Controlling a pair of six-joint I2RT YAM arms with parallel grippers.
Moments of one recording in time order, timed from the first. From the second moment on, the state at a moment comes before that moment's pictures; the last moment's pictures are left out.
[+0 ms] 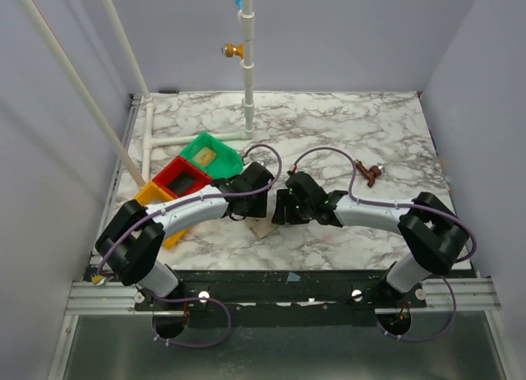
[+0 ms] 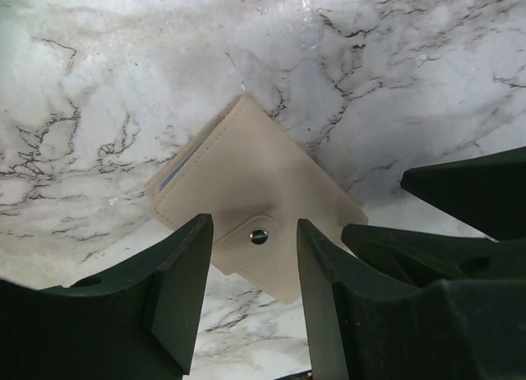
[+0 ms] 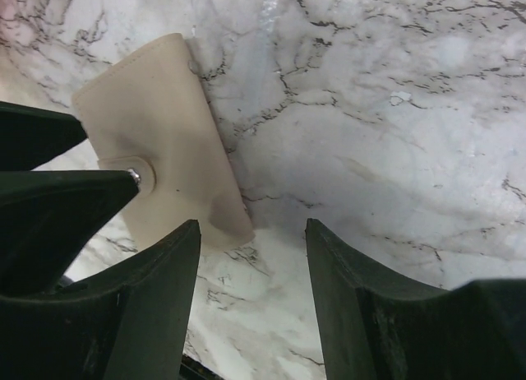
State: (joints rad) left arm -0.79 1.50 0.94 -0.46 -0.14 -0.63; right arm 0.84 1.59 0.81 -0.11 0.00 0.71
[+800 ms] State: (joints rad) left arm -0.87 1.63 0.99 -0.50 -0.26 -0.61; right arm 0.84 1.65 0.77 0.03 -0.08 0.79
